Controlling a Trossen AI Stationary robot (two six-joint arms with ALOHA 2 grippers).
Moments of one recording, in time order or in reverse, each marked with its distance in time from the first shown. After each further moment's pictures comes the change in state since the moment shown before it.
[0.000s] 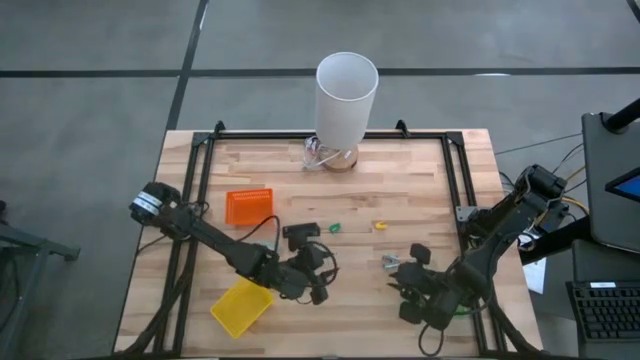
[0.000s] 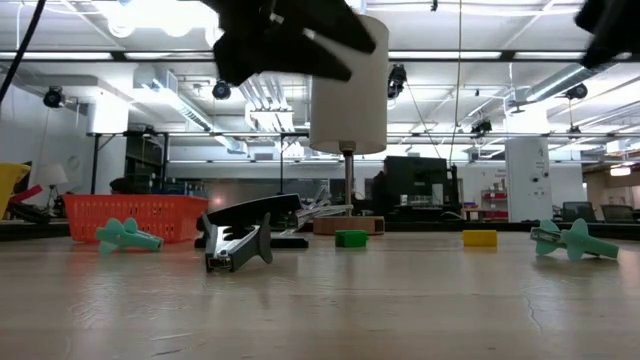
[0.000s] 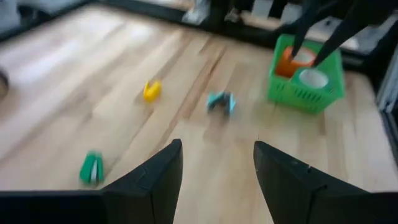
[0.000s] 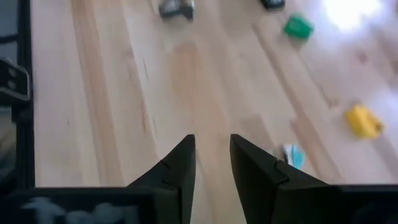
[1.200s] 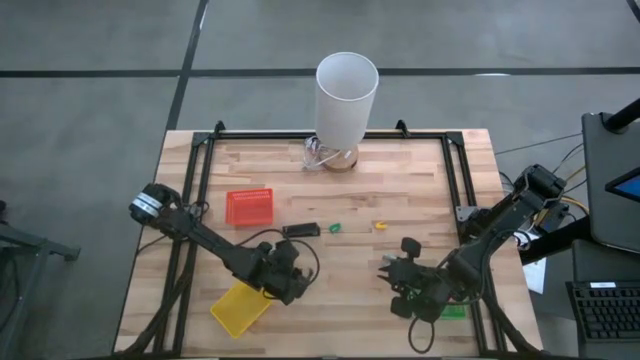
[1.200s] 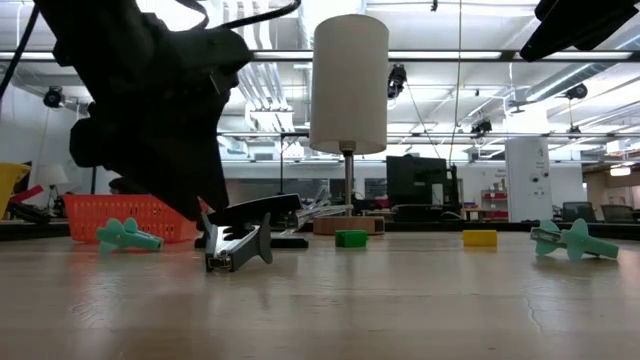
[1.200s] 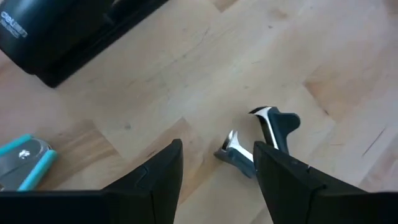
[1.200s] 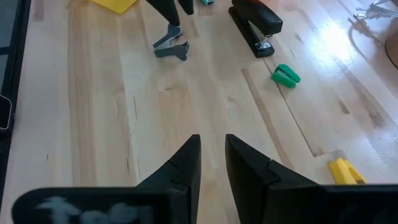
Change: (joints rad) left arm -0.036 0.005 -0.082 -0.524 0.228 -0.765; right arm -0.066 0.000 -0.015 0.110 0.061 -0.176
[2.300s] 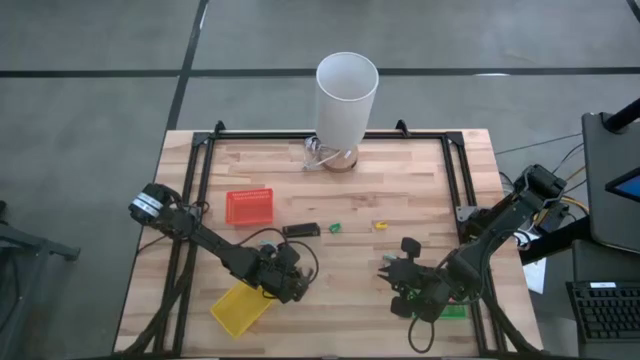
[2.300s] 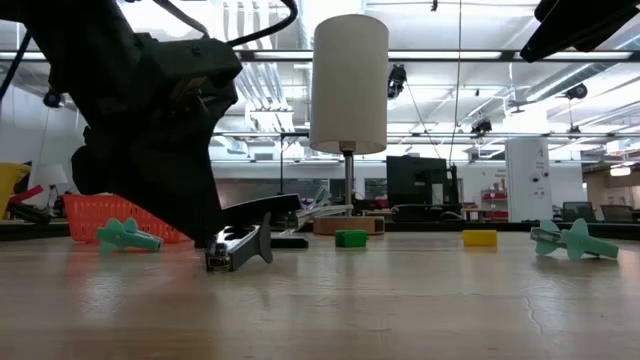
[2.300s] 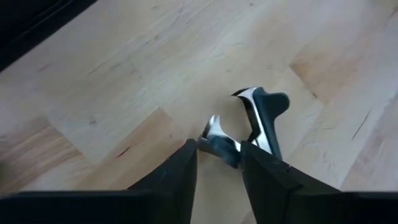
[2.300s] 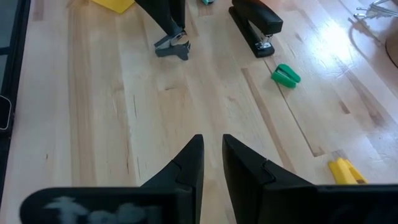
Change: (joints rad) left arm 0.002 0.000 -0.096 0.197 0.051 0.066; right arm -0.001 0.000 -0.003 0.005 0.000 0.000
